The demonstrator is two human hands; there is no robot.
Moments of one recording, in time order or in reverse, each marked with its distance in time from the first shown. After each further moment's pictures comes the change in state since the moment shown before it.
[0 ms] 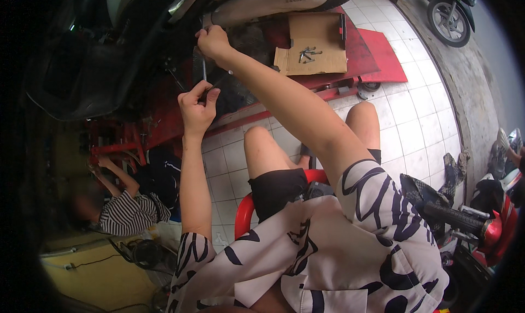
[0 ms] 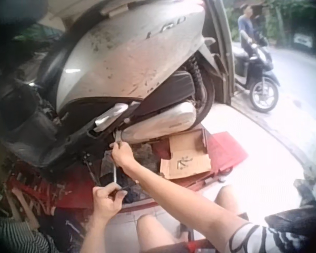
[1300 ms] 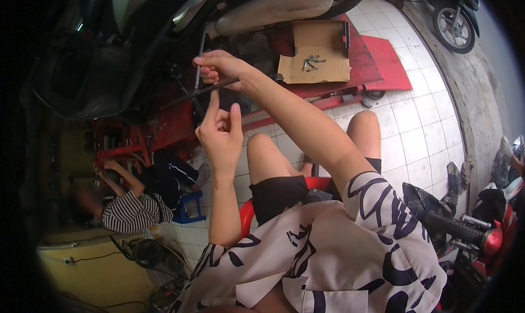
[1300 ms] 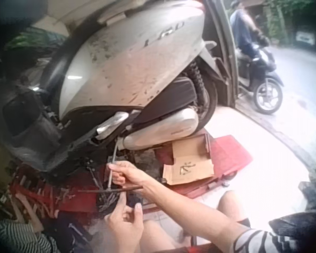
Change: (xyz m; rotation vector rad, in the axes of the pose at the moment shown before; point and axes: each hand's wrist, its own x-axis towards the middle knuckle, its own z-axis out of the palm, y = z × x) left_hand -0.024 0.086 0.040 -0.071 0.240 -0.315; right_hand -0.044 0.002 -0.040 0.895 -0.845 0.173
